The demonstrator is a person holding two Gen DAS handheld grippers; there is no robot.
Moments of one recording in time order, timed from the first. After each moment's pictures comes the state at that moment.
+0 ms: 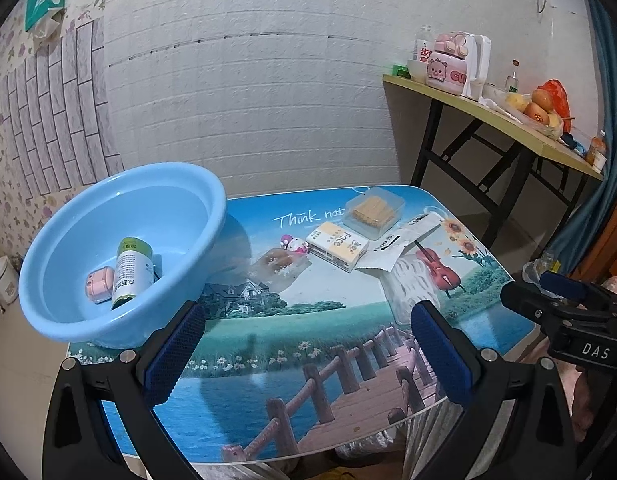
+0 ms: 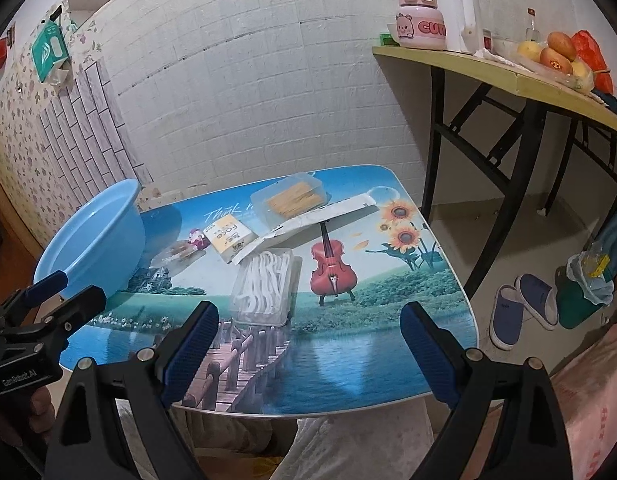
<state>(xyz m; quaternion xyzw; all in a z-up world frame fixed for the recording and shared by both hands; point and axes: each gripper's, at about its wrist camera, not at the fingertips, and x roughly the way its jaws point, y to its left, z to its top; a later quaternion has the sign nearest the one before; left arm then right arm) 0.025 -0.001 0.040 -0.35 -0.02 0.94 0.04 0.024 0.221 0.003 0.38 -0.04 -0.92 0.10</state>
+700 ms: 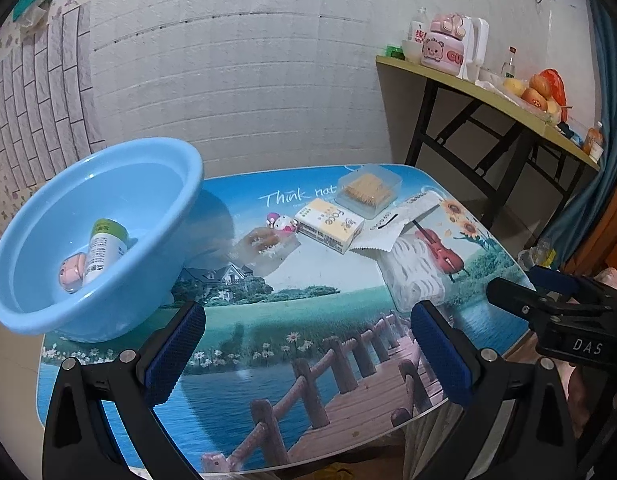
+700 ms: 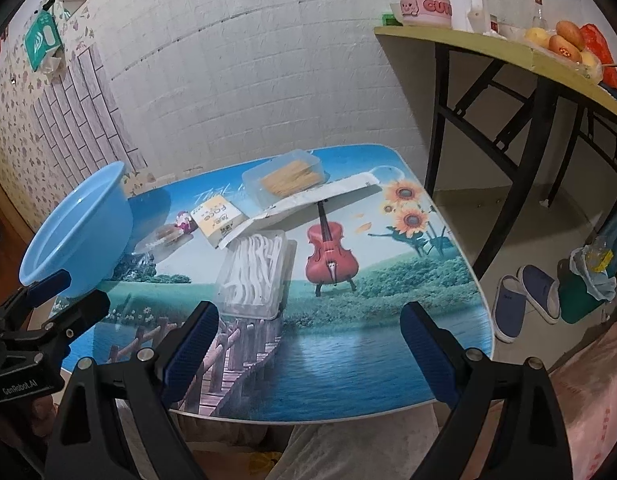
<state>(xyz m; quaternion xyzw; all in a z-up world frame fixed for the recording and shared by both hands) 0.010 0.006 0.010 -0.37 -0.02 0.93 0.06 0.006 0.216 -0.025 0.41 -0.04 -0.90 0.11</state>
